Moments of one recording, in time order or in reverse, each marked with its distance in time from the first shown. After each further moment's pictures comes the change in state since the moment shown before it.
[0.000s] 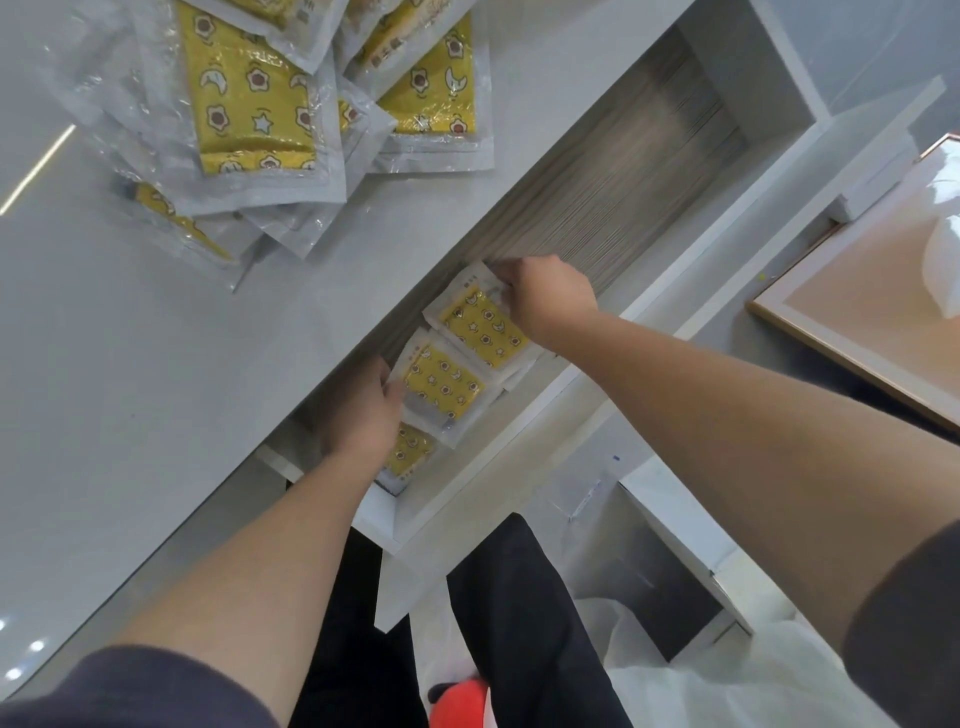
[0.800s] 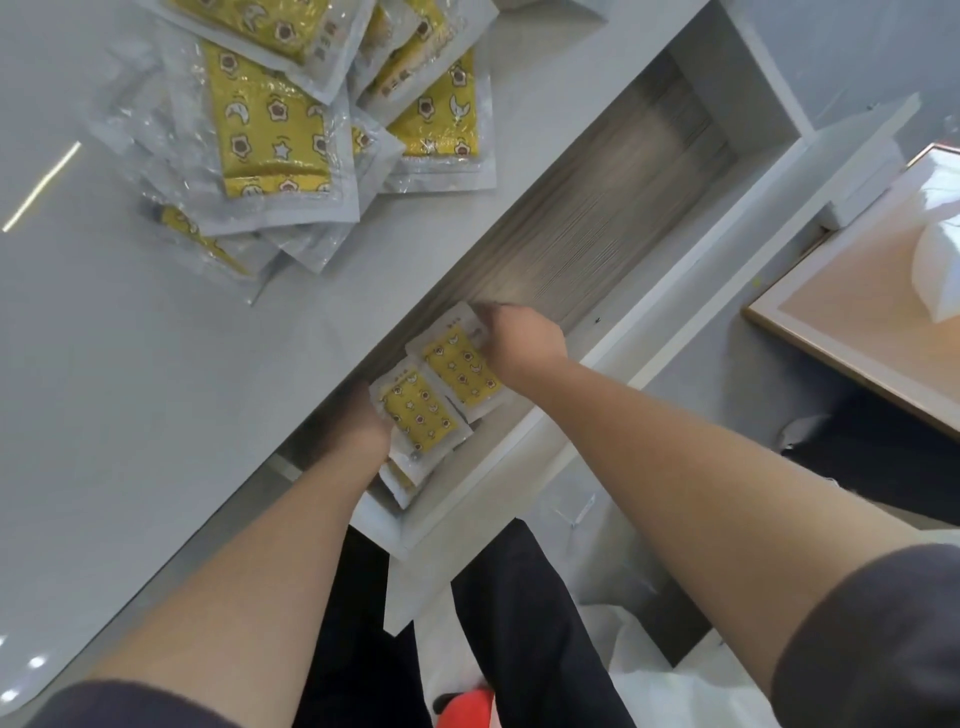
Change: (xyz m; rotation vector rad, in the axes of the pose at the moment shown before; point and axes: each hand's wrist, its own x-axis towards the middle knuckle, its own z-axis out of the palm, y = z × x) left_hand 0.004 -0.005 -0.004 -0.088 -0.185 -0.270; right_hand -0.023 -0.027 0.027 0.063 -0.083 0.069
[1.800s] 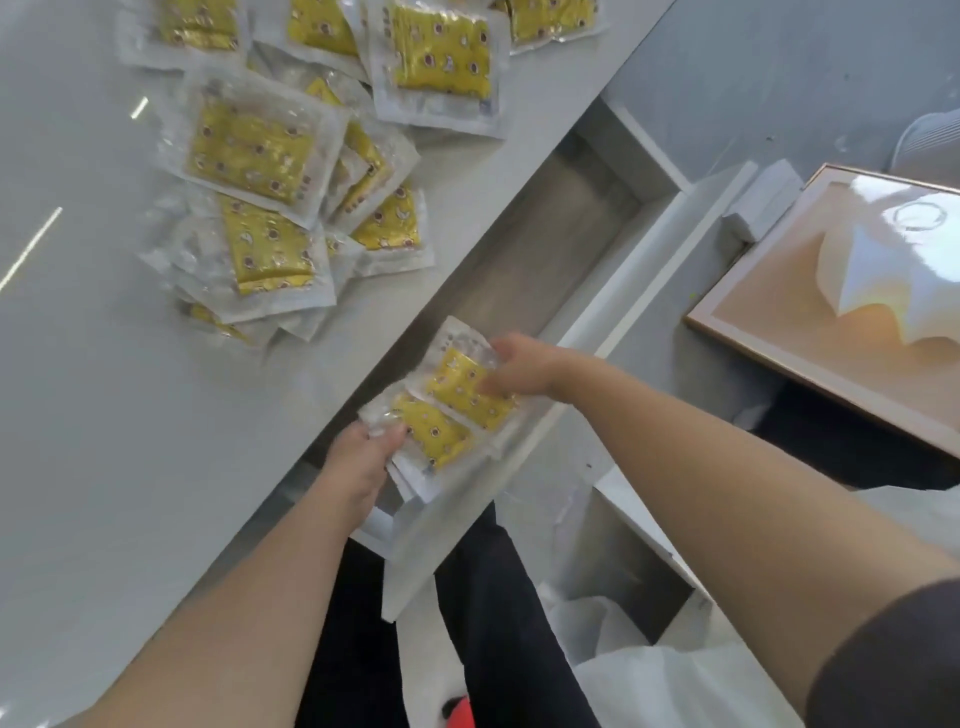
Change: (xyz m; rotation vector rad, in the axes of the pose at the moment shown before) left_hand -0.083 0.025 -0.036 -0.922 -0.345 0.062; right_hand -0.074 0.021 -0.116 0.500 -0.447 0.127
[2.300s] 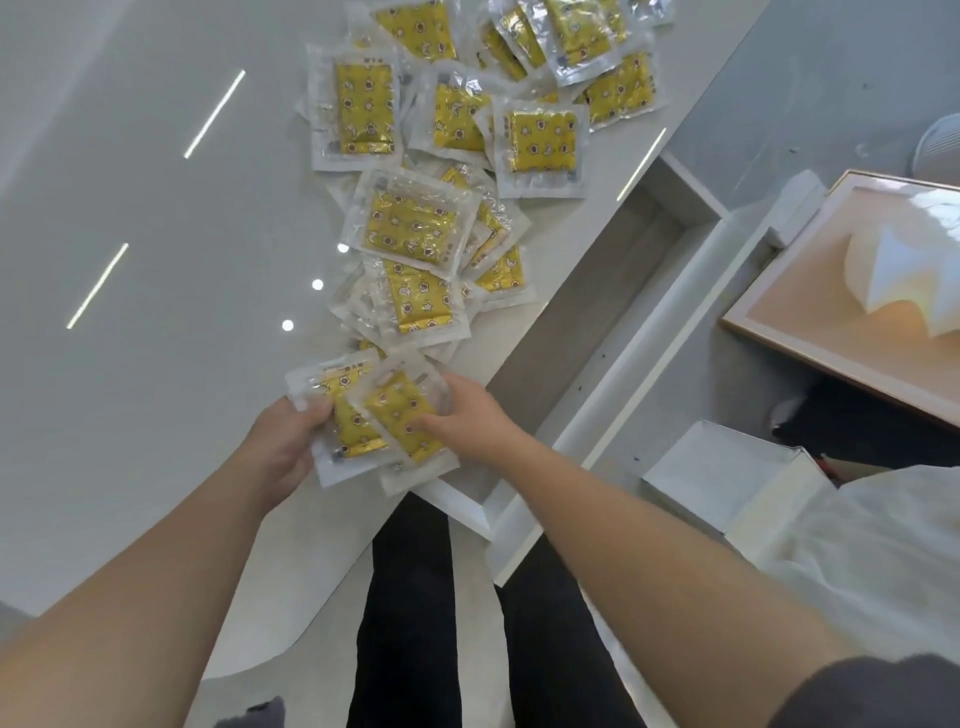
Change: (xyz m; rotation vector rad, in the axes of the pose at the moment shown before) left_hand -0.055 0.126 -0.165 -0.009 0.055 0.080; right_hand -0.036 -0.141 0.118 0.422 0.168 -0.205
